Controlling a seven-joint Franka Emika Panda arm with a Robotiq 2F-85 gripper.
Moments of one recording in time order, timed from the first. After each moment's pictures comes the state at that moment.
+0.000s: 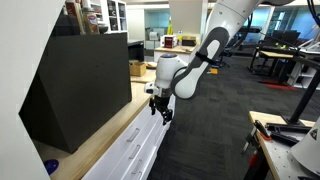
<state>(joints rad) -0.20 0.64 0.09 -2.03 -0.28 2.82 -0.96</state>
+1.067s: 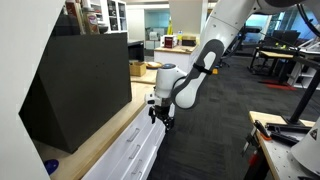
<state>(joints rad) -0.20 0.73 0.09 -2.00 -0.30 2.85 -1.08</state>
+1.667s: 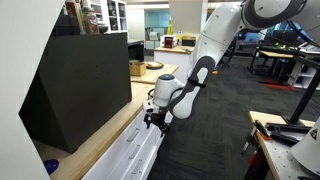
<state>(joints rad) -0.20 0.89 0.08 -1.89 -0.35 2.97 -1.21</state>
